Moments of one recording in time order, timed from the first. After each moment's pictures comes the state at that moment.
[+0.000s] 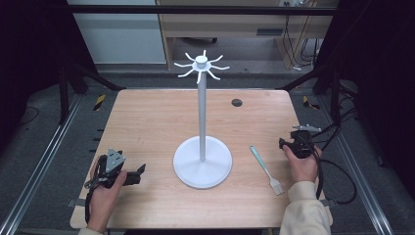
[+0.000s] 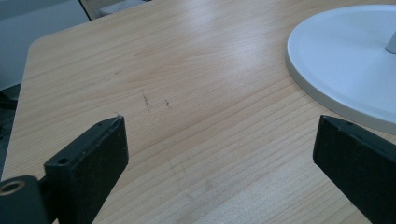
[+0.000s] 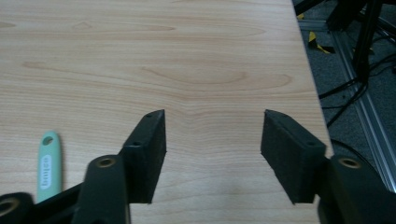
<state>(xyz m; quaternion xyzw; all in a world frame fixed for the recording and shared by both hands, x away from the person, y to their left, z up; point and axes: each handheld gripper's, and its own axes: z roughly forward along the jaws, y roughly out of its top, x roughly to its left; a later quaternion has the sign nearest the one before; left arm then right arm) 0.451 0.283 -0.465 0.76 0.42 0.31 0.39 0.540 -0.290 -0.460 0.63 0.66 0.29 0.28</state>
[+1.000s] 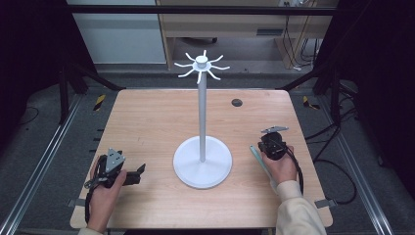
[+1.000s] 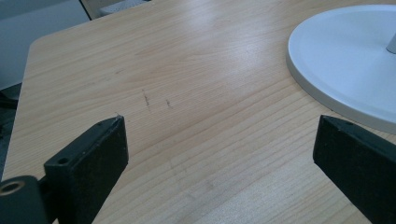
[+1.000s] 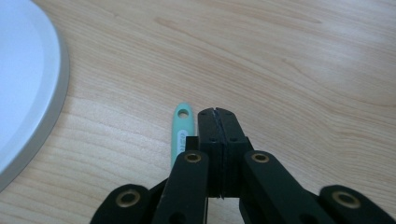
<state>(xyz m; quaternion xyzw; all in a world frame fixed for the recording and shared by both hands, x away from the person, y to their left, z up) 0.451 0.284 -0.465 0.76 0.42 0.31 0.39 0.544 -0.218 -0.469 0.52 0.77 0.28 0.22</state>
